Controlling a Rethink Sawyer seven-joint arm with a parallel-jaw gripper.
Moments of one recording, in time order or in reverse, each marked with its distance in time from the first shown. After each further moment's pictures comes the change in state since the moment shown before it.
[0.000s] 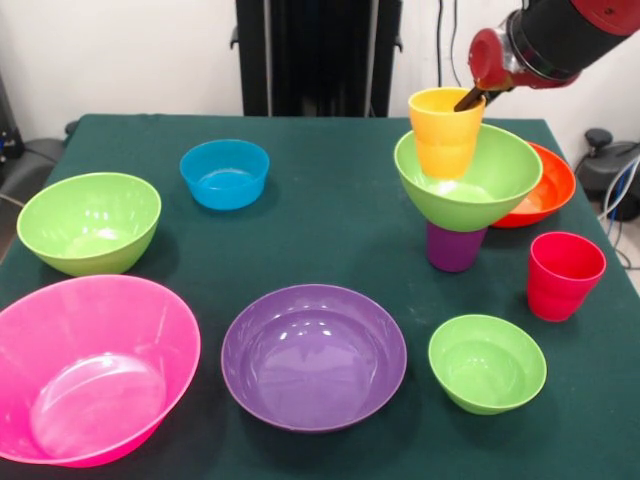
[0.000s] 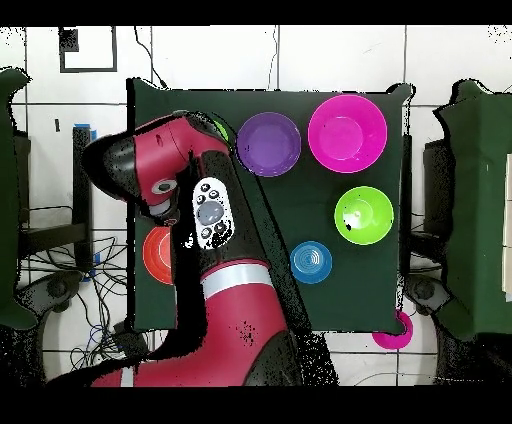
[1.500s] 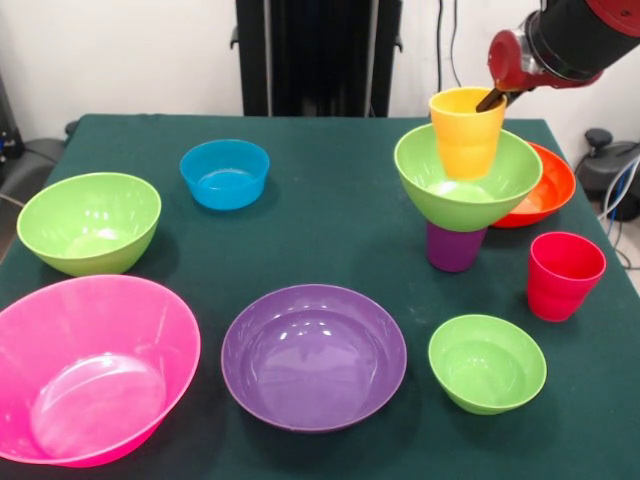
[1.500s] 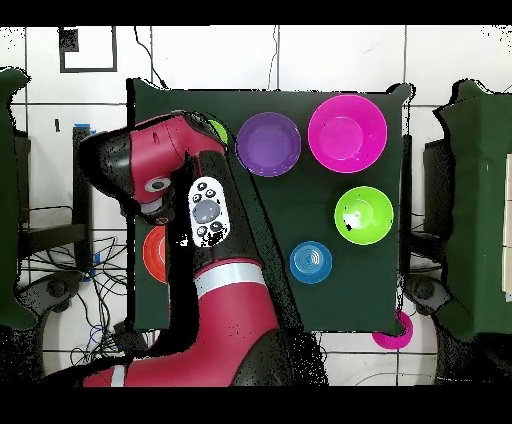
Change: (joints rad) arm 0.025 0.016 -0.025 -0.015 0.078 -0.002 0.001
